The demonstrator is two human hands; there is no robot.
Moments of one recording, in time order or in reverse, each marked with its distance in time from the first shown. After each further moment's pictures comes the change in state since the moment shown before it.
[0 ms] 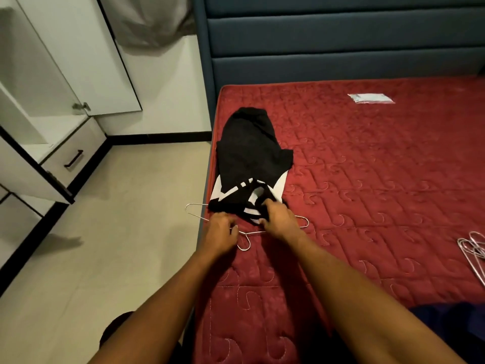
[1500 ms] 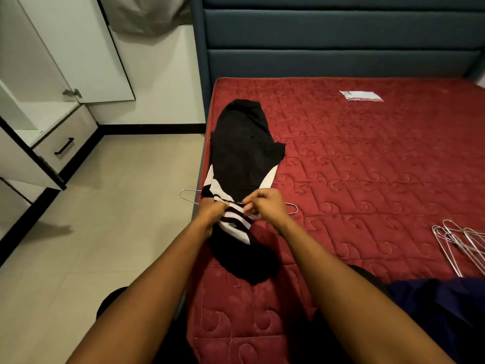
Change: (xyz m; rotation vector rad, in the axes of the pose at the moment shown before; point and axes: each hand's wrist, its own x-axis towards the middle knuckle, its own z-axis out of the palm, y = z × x) left_hand 0.003 0.030 -0.024 -0.832 -0.040 -0.745; right_hand -0.044 -0.034 -0.027 0.866 -0.093 0.208
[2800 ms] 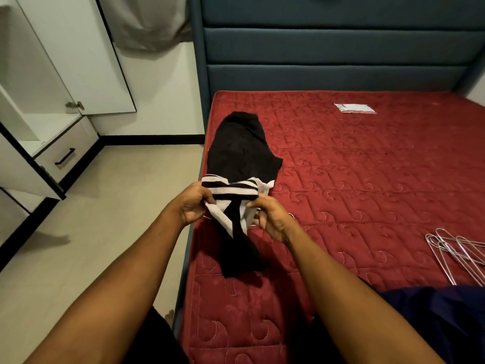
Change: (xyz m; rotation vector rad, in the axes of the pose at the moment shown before) left_hand -0.014 0.068 -0.042 -0.331 -0.419 0.059; right_hand 0.000 -0.001 -0.014 0.586 -0.299 -0.042
